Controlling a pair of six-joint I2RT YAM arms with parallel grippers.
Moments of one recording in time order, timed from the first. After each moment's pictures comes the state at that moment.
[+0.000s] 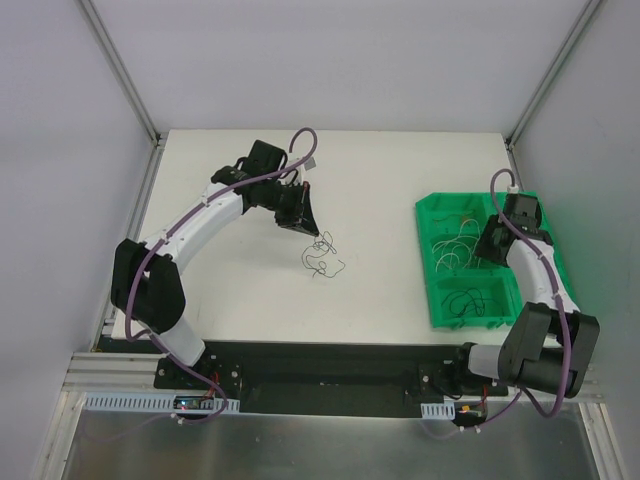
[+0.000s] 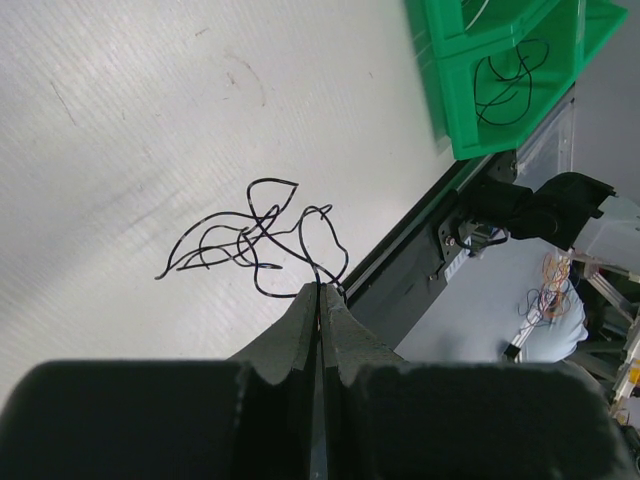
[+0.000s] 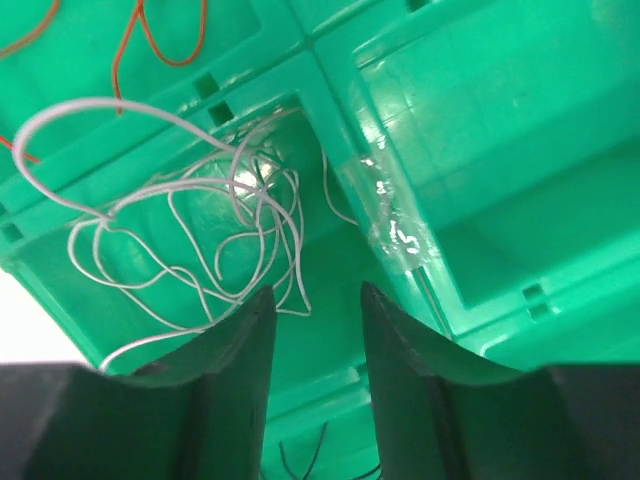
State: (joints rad) left arm -0.46 1.64 1.41 -0.73 0.67 -0.39; right arm -0.22 1.29 0.84 -0.55 0.10 0.17
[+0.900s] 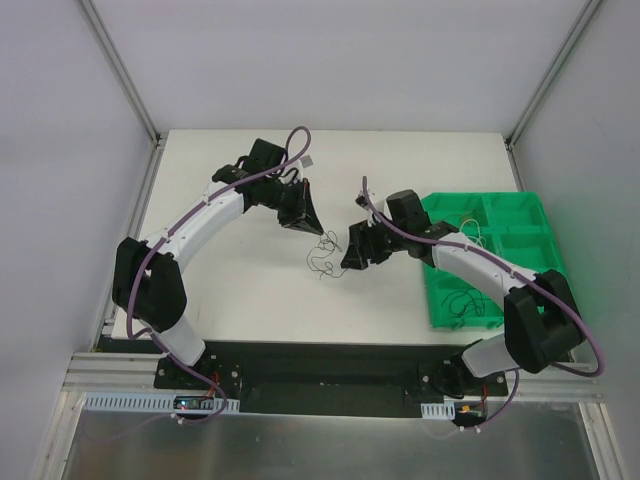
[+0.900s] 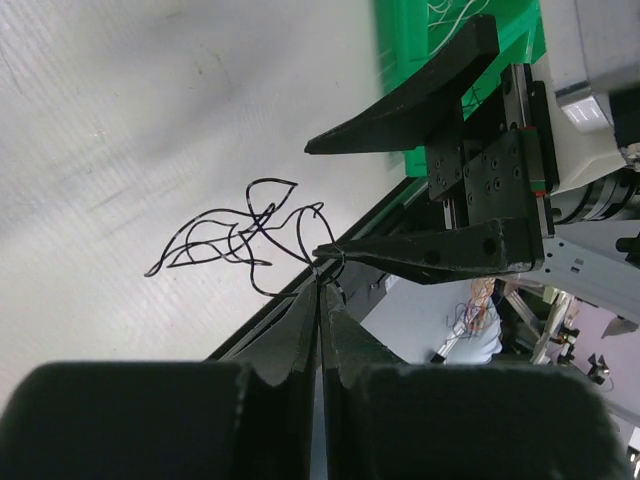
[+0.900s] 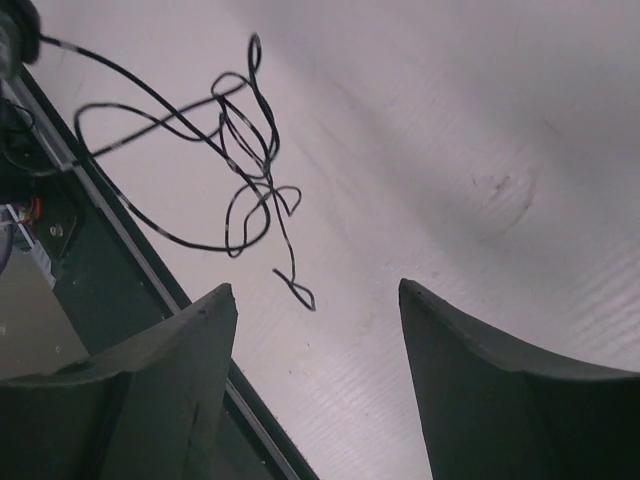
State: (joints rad) left arm -0.46 1.65 1.42 -0.72 0.70 -0.56; right arm 0.55 1.44 0.92 -0.33 -0.53 0.17
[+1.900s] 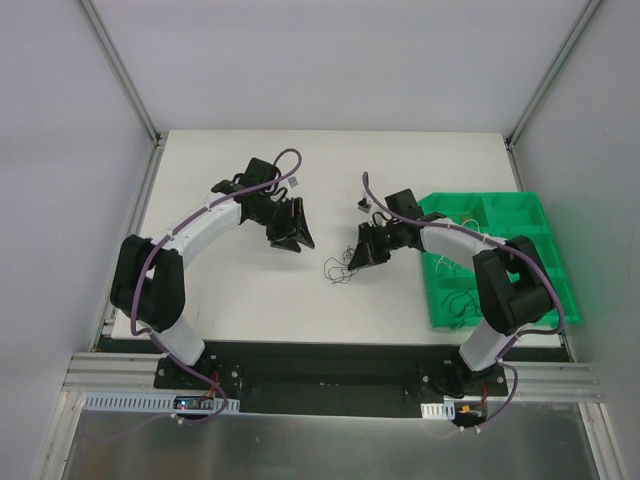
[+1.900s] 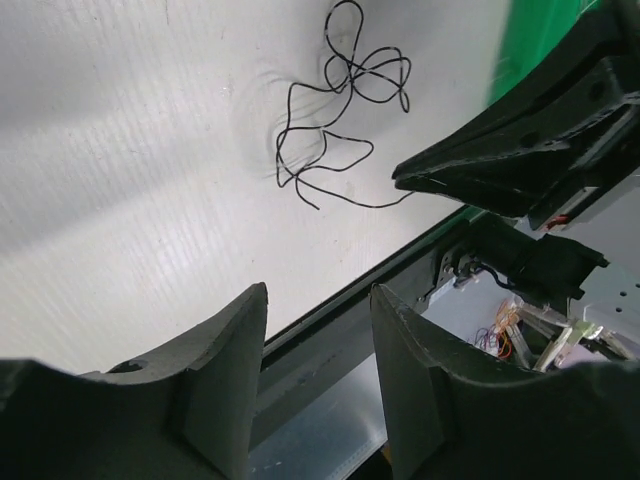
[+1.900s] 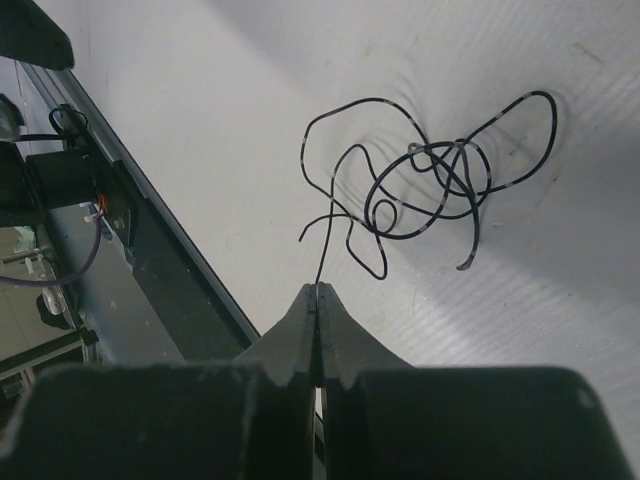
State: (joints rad) left arm -0.42 1.63 1.25 -0.69 0.60 -0.58; right arm 0.47 1.67 0.97 -0.33 -0.74 0.27
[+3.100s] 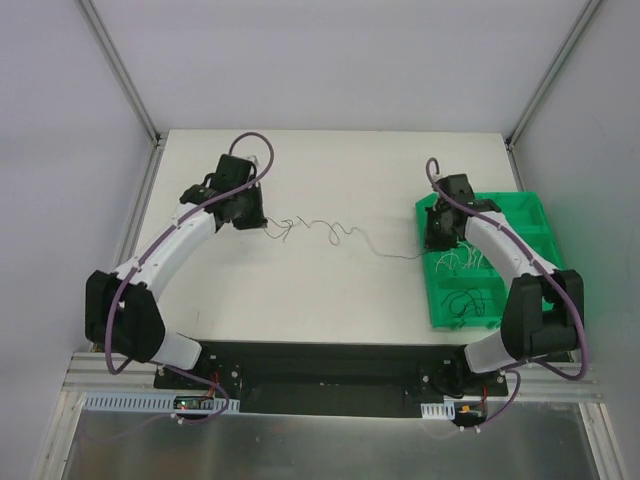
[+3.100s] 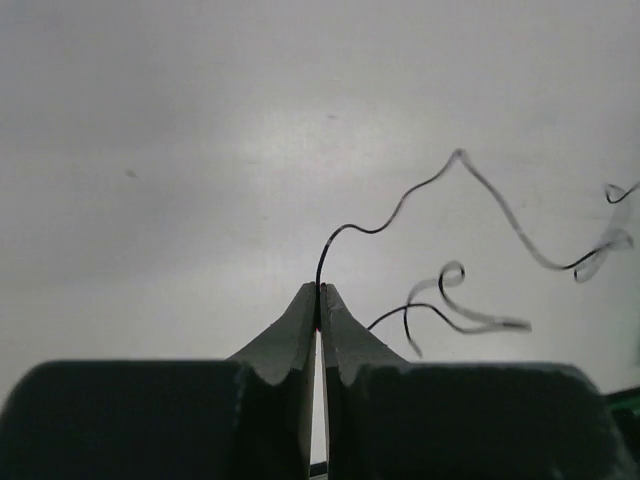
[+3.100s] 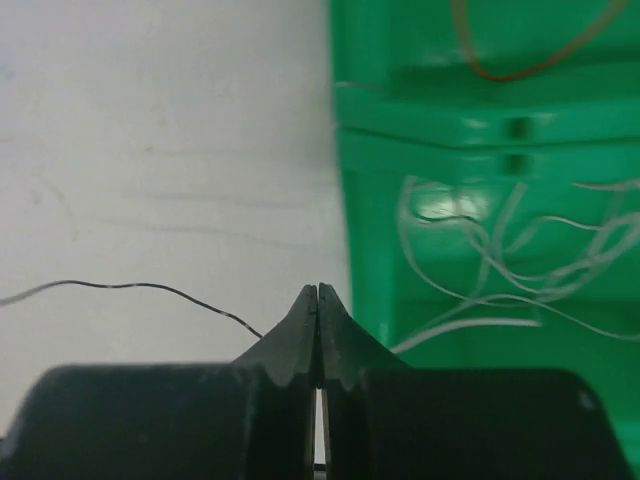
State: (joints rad) left arm -0.35 1.49 1.20 -0.66 0.16 -0.46; right arm 0.22 1.50 1.05 -0.70 -0.08 0.26
